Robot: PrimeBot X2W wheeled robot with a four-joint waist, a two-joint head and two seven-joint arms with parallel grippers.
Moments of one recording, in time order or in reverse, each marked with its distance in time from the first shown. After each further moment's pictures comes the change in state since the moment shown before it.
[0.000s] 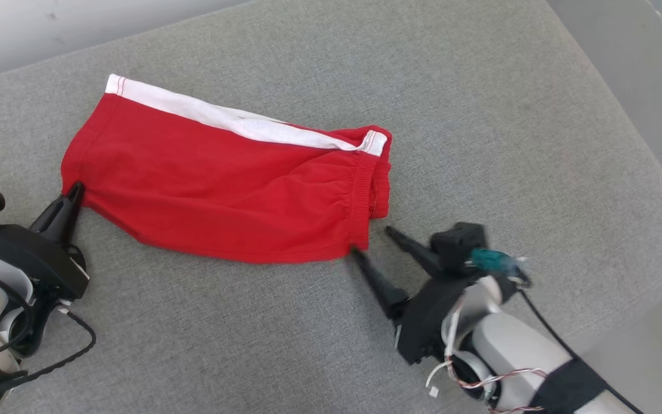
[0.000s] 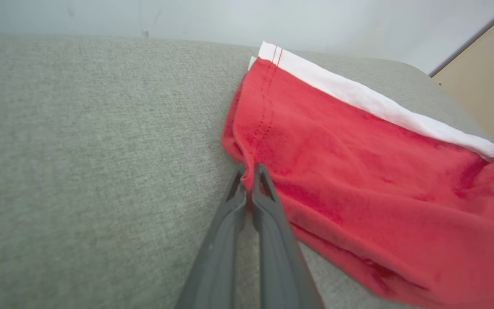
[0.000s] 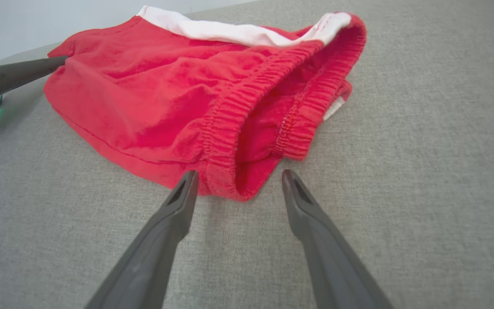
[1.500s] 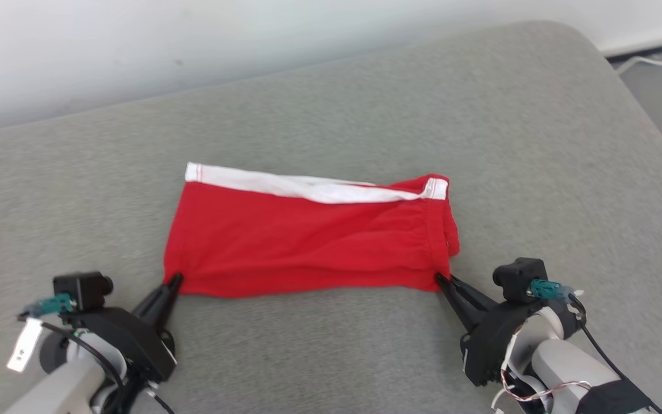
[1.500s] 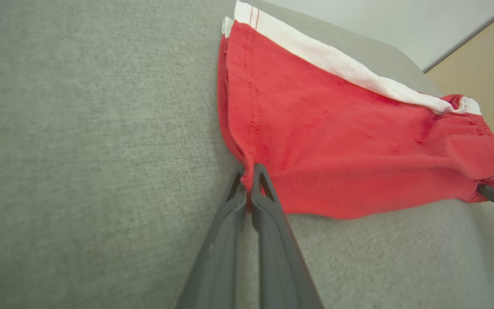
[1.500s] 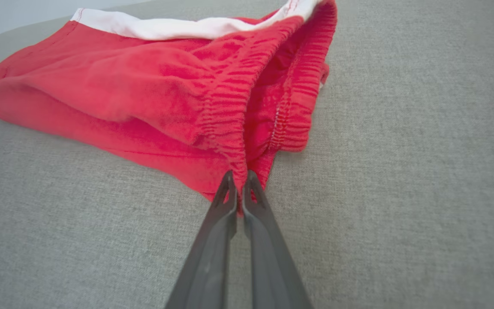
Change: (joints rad) left arm 0.180 -0.139 -0.059 -0.023 -0.018 0.000 -0.014; right arm 0.040 -0.076 -0.014 0.268 0.019 0.119 -0.128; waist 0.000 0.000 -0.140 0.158
